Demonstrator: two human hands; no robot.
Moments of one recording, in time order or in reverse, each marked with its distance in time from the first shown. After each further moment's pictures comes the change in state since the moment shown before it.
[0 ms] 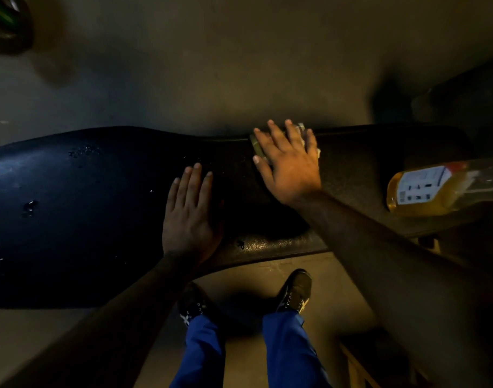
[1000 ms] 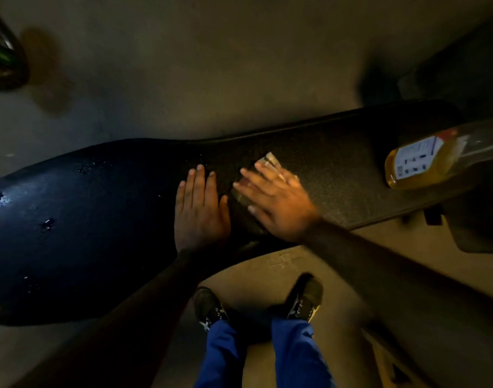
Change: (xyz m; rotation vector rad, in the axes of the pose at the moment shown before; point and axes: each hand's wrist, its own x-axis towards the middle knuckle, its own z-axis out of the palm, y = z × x) left_hand 0.003 0.003 -0.002 0.041 -0.020 -0.037; right_hand -0.074 -0.023 0.012 0.079 -0.087 -0.326
